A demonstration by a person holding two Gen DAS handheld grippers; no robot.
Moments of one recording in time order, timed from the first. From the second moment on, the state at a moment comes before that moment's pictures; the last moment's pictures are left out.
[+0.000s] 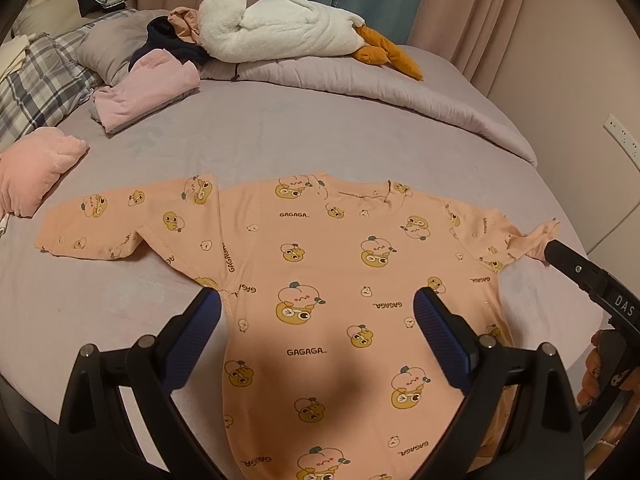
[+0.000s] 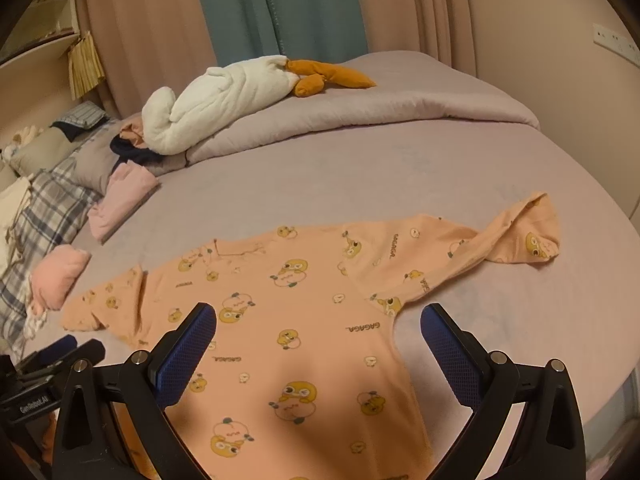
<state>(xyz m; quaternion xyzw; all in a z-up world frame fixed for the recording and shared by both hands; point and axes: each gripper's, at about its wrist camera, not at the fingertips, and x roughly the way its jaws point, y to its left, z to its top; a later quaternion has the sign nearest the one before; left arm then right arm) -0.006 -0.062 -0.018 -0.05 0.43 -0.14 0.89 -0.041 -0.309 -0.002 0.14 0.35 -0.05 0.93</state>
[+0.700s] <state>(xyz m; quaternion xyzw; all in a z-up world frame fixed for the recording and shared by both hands) -0.007 -0.070 -0.019 -0.04 0.43 -0.14 0.89 -0.046 -0.319 -0.004 0.15 0.34 -0.05 0.93</state>
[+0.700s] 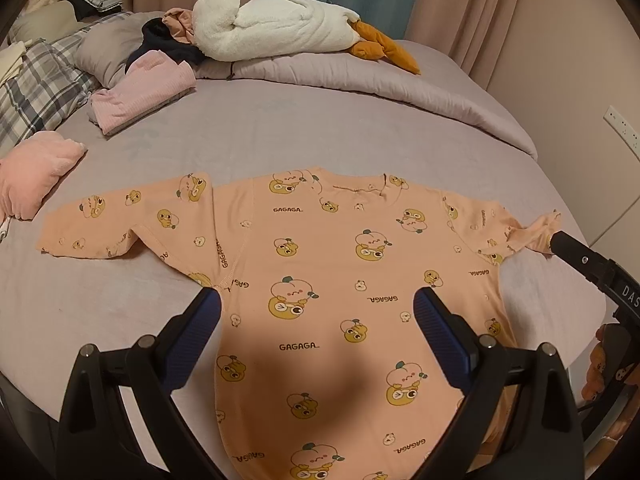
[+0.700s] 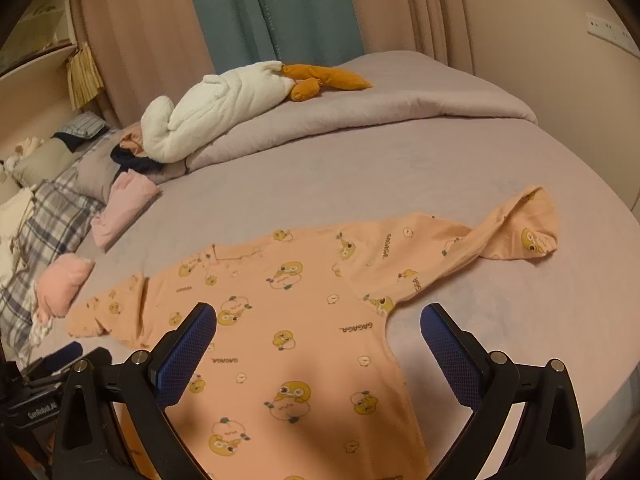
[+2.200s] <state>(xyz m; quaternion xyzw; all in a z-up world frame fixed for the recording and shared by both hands) 0.030 -0.089 -0.073 -0.04 0.51 -0.12 0.85 0.066 -0.571 -0.083 0.37 0.43 -0.22 0.79</state>
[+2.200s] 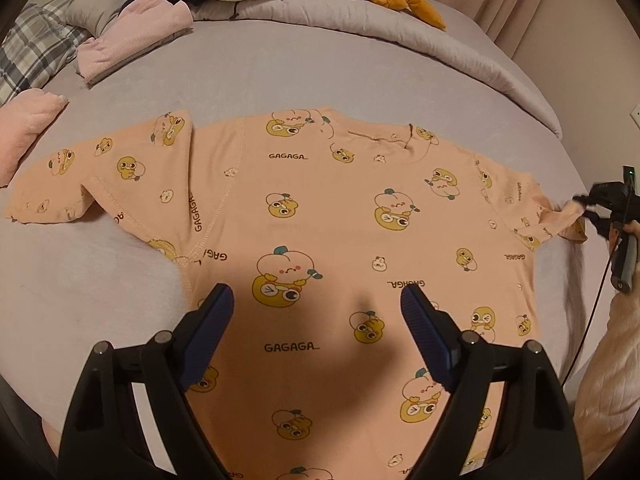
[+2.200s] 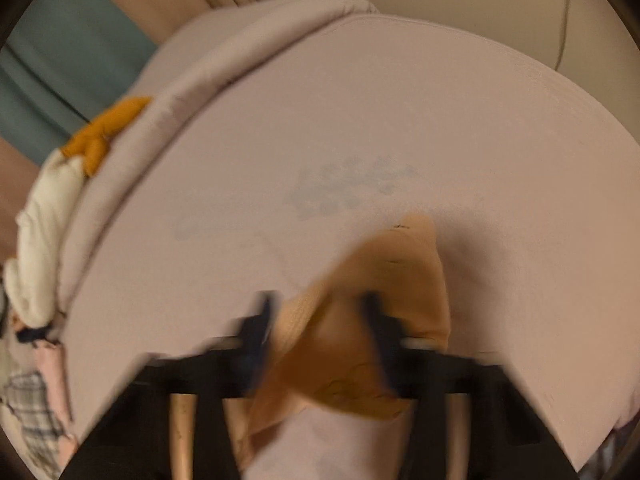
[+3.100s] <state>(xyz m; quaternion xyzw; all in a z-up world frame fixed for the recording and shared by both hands) 0.039 -0.080 -0.082 -0.04 0.53 -0.11 0.84 -0.073 -0.531 -0.091 0.20 0.44 -0.27 0.83</state>
